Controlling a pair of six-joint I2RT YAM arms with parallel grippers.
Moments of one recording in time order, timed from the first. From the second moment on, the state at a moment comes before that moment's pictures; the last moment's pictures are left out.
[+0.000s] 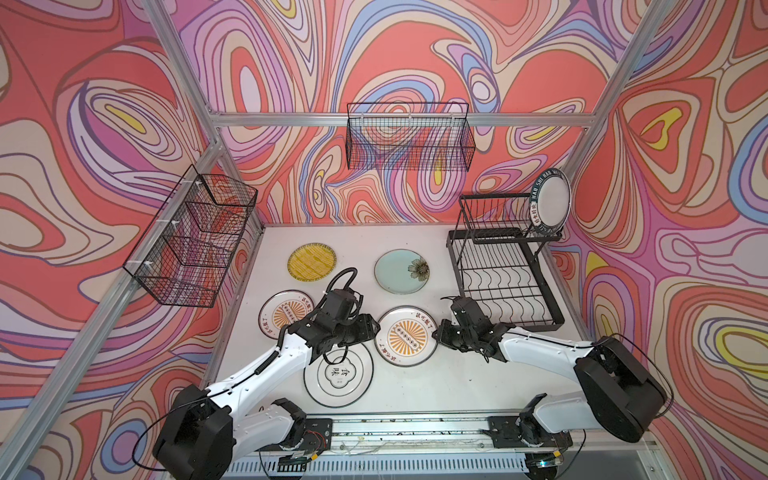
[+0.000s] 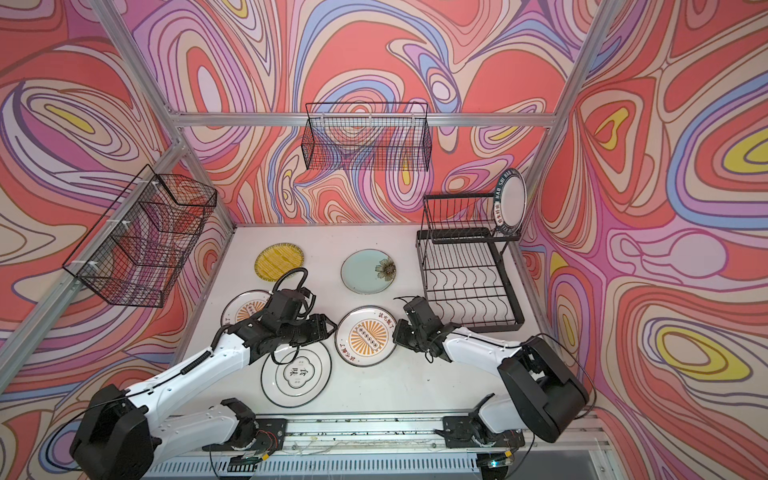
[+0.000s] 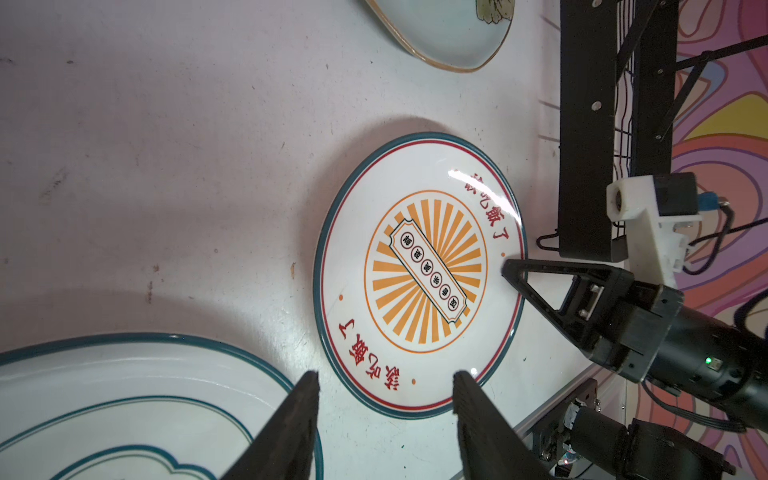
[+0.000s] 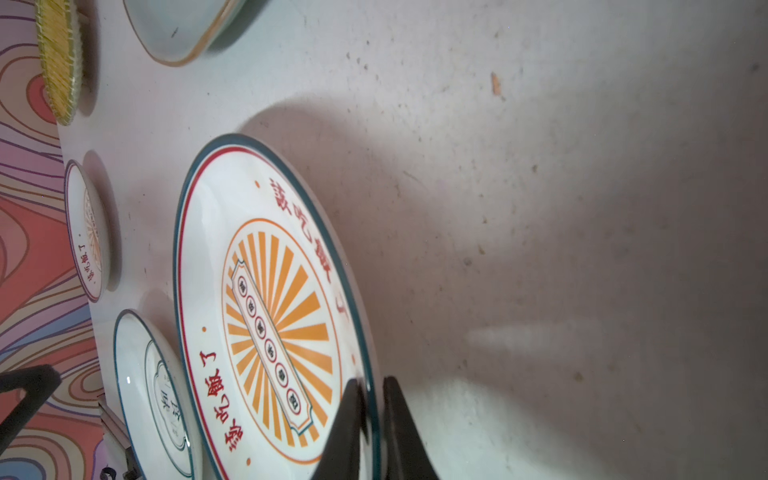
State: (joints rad) left arm -0.55 1.15 0.67 -0.40 0.25 -0.79; right arm 0.60 1.40 0.58 -0.08 -0.18 0.87
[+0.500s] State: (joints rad) left arm -0.55 1.17 0.67 -0.40 0.25 -0.79; right arm 0.60 1.32 0.59 -0.14 -0.20 0.88
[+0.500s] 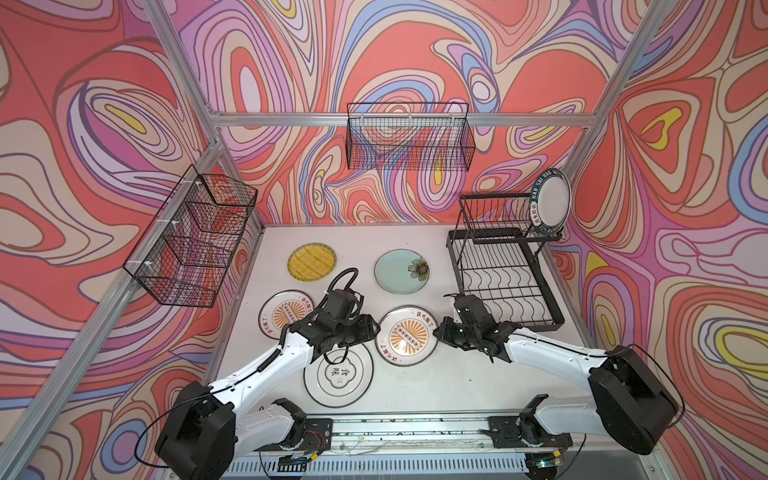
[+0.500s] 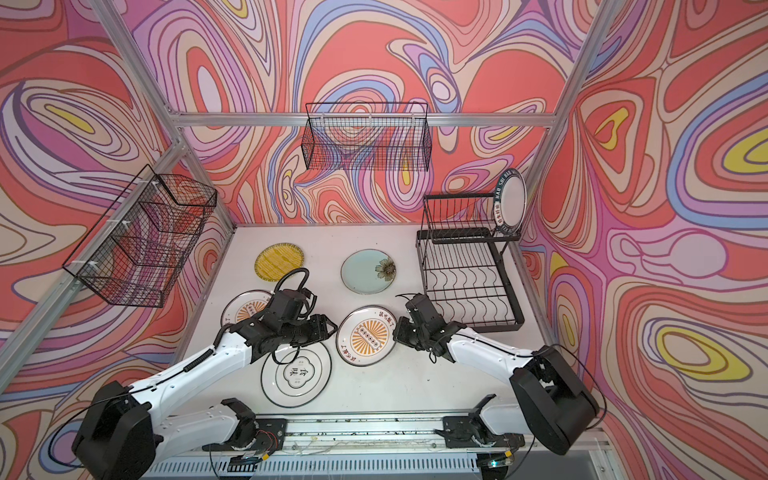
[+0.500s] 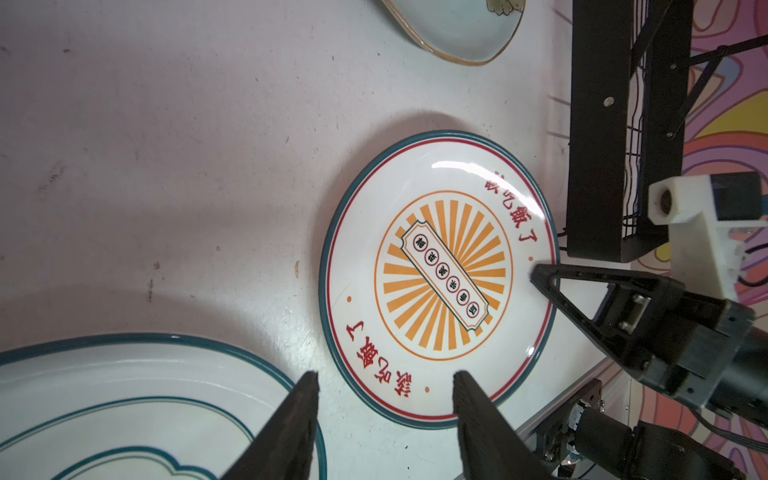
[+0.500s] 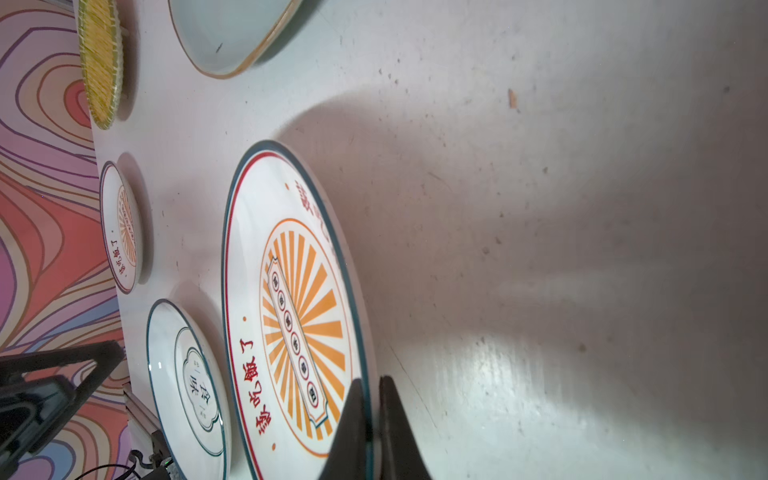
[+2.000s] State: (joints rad) left arm -0.55 1.26 0.67 -0.31 0.30 -0.80; right arm 0.55 1.26 0.57 0.06 -0.36 0.93
